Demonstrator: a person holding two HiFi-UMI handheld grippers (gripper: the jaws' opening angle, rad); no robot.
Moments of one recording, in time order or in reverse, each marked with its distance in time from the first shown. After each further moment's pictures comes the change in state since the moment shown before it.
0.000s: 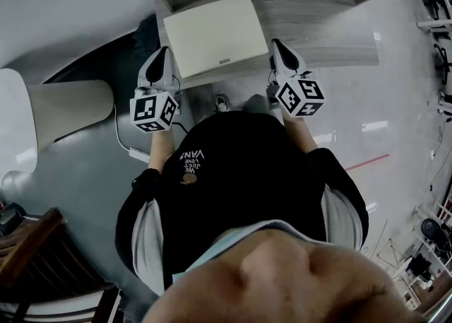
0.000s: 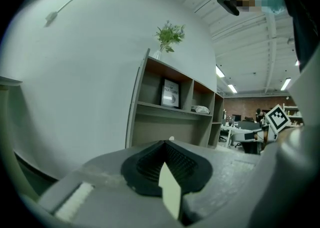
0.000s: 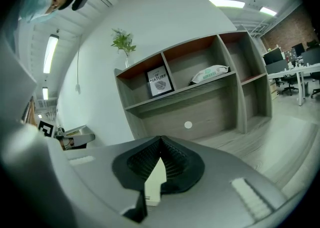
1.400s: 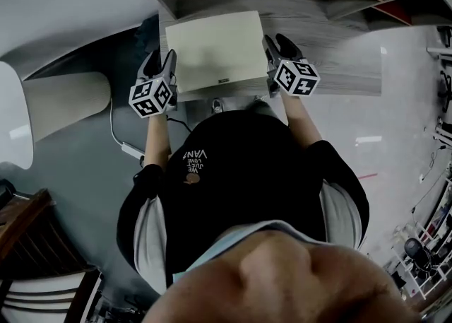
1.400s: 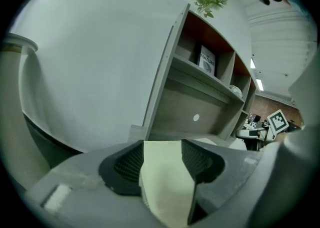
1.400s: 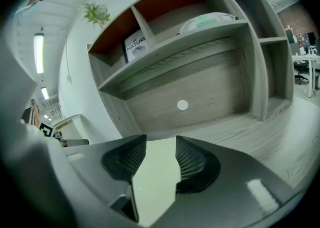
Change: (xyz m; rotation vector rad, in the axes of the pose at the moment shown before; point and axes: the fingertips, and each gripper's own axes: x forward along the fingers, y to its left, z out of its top) left arm 0.068 0.077 -0.102 -0.218 0.249 0.183; right arm 0.126 -0.084 -0.051 0.037 0.226 0.047
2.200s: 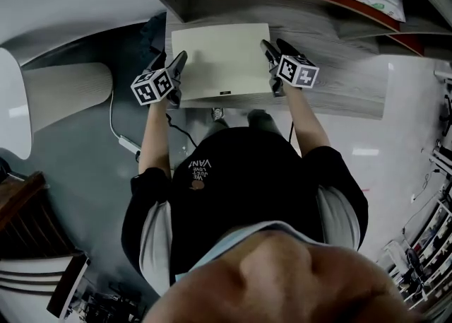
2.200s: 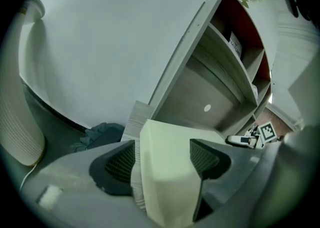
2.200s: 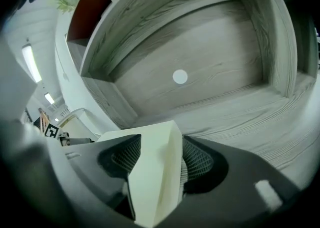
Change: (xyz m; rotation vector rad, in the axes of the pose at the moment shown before) left arm 0.051 0.025 -0.043 -0.214 0.185 0.000; right arm 0.081 -0.033 -0.041 0.084 0.240 0.096
